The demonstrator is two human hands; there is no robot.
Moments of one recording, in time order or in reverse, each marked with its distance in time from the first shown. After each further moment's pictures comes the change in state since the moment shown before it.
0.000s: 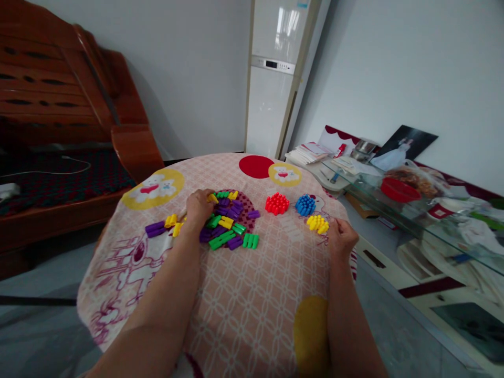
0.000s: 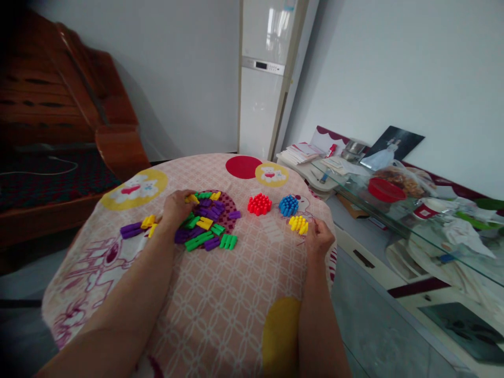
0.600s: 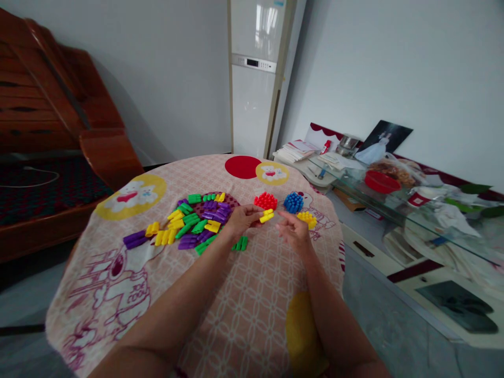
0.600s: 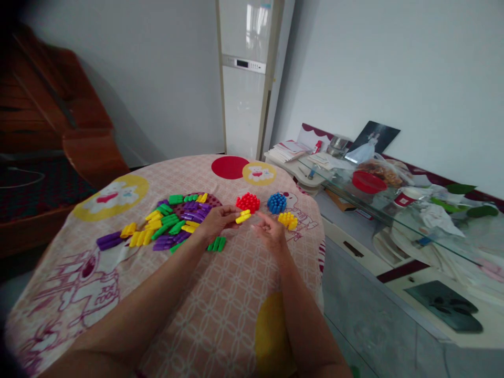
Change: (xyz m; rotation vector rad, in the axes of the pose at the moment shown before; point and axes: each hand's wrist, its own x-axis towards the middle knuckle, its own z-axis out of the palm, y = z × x) left_hand -0.064 0.143 0.041 -1.090 -0.686 -0.259; right_hand -0.037 -0.072 0.028 0.571 -0.683 0.092
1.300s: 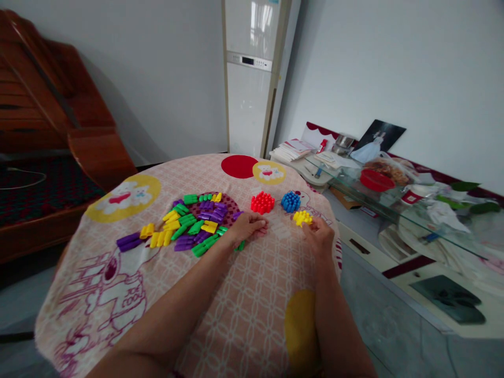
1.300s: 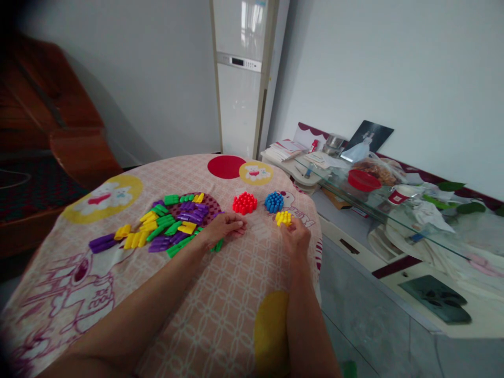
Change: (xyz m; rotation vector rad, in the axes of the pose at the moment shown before) left_hand -0.003 -0.015 0.005 0.048 -0.203 -0.123; right_hand -0.011 0.018 -0.055 -0.550 0.514 0.078
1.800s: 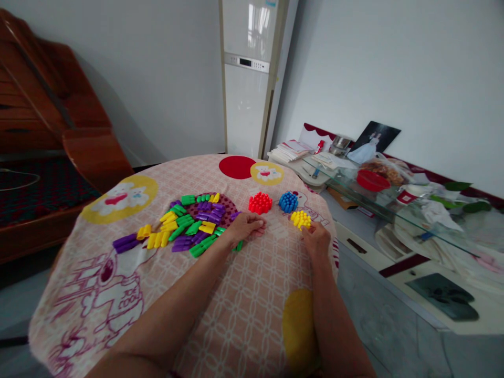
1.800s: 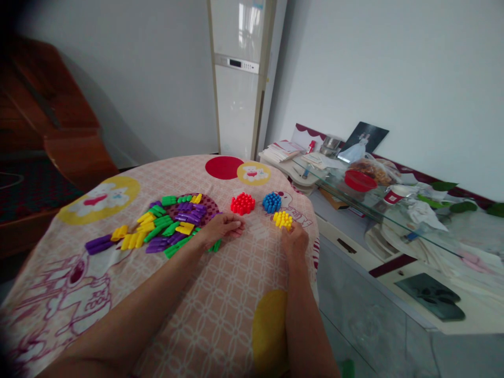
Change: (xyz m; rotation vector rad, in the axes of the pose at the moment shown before) left_hand -0.001 0.001 0.000 0.016 0.011 0.014; right_hand -0.002 0.017 0.002 -0.332 -0.010 0.028
